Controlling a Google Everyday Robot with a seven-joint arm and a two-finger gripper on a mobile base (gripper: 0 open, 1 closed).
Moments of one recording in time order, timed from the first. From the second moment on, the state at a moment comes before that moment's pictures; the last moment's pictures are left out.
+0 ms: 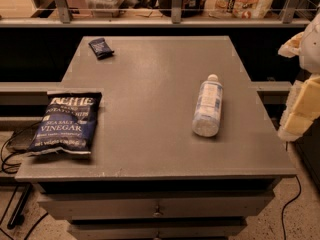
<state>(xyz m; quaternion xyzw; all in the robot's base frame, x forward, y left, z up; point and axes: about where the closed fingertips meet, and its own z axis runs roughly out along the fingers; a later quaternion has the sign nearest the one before) 0.438 -0.217 0.976 -0.60 0.78 -0.03 0.16</state>
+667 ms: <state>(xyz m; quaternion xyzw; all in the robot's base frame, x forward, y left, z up) 0.439 -0.216 0.976 -0.60 0.78 -0.03 0.16</state>
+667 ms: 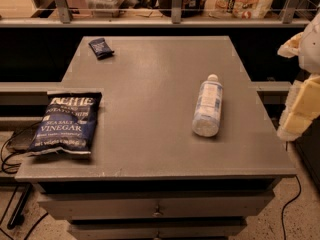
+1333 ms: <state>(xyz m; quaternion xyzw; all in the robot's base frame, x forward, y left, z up) 0.481 -0.173 0.968 -0.60 0.76 0.07 0.23</state>
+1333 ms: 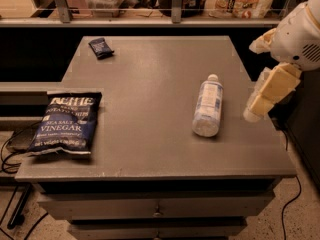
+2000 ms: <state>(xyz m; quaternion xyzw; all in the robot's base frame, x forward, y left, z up) 0.491 -0.159 0.972 -0.59 0.76 0.08 0.27</state>
